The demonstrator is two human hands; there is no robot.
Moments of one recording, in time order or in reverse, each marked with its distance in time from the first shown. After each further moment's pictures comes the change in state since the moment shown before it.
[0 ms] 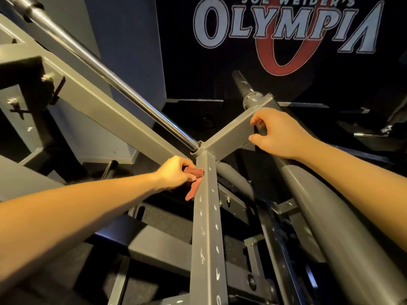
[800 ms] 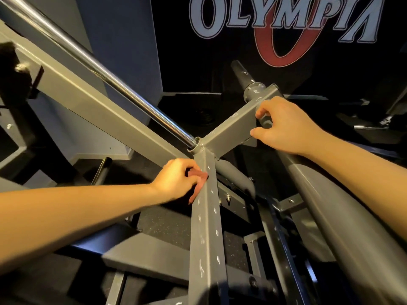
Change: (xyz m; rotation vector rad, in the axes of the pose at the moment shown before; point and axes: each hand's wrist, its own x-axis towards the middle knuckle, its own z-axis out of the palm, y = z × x) left_hand -0.008 0.004 0.023 0.045 0.144 0.130; right_hand 0.008 -0.002 0.004 -0.054 0.034 0.042
